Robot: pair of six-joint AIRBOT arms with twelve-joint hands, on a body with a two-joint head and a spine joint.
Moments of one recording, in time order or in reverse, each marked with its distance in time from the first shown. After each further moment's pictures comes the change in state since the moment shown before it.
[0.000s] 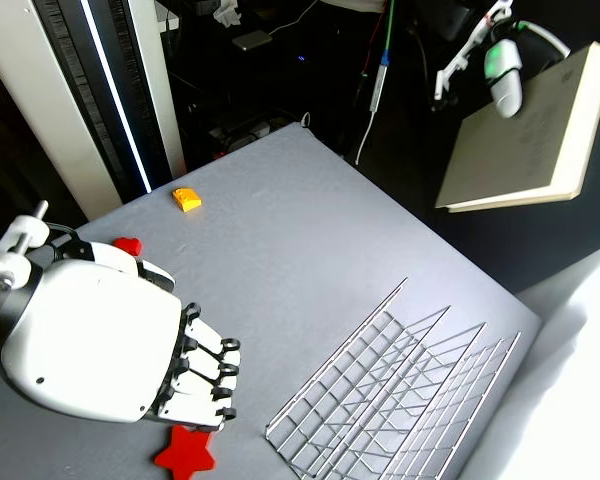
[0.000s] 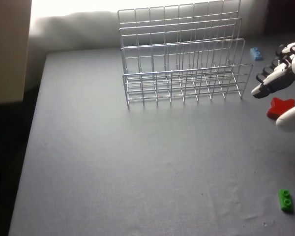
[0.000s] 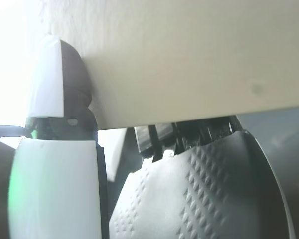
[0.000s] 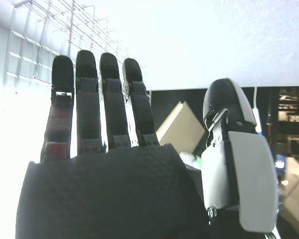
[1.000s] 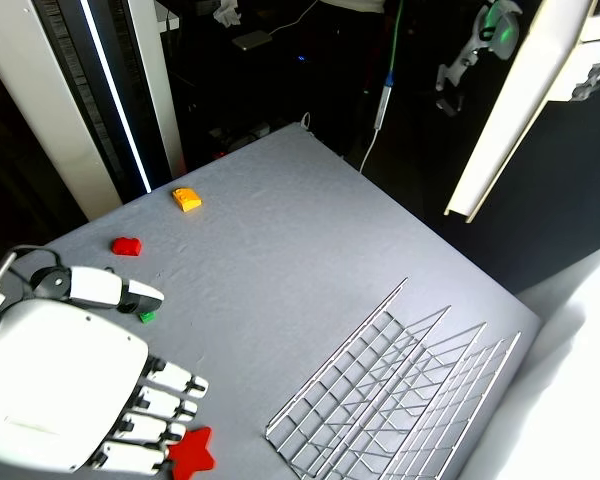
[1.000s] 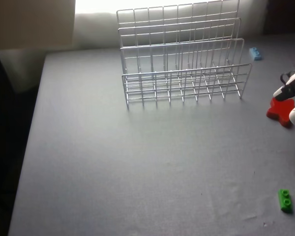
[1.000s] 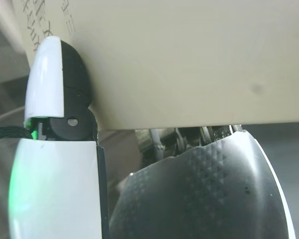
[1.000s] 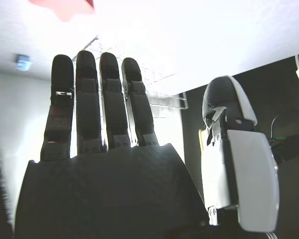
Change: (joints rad) left arm -0.202 -0.171 0.186 0.393 -0.274 -0.142; right arm -0.013 0.017 0.046 -0.112 0.065 0.371
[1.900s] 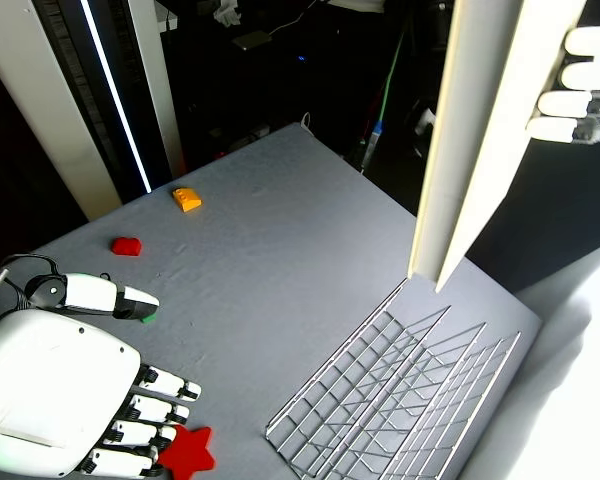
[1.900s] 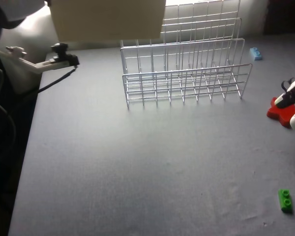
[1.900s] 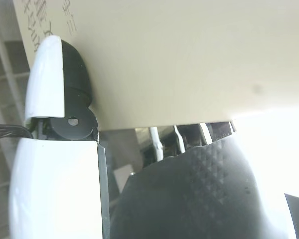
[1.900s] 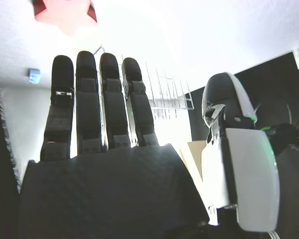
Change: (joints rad) left arm -0.223 -0.358 0.239 0.149 0.084 -0.074; right arm -0.018 -0.001 0.002 0.002 0.018 0.039
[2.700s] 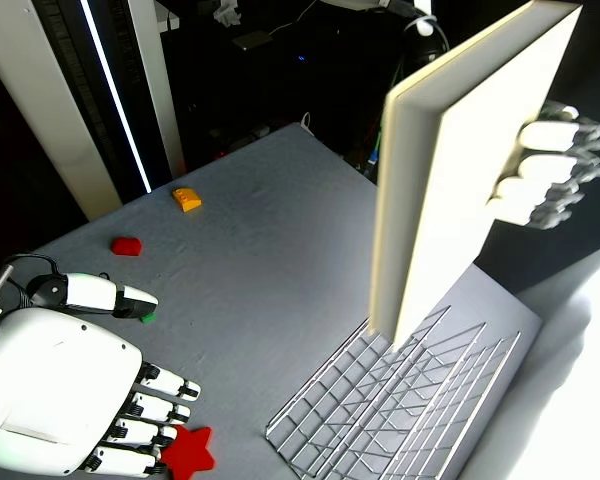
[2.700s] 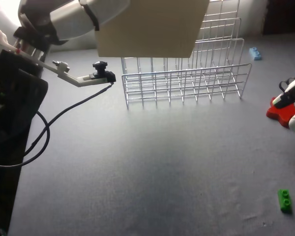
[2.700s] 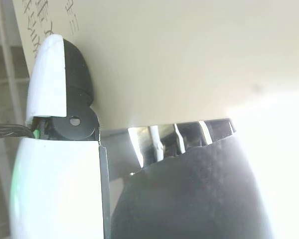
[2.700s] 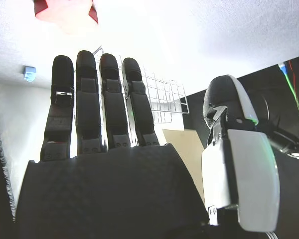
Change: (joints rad) left arm 0.008 -0.199 0.185 0.071 0.014 -0.079; right arm 0.000 -0.009 0.000 0.000 0.000 -0.047
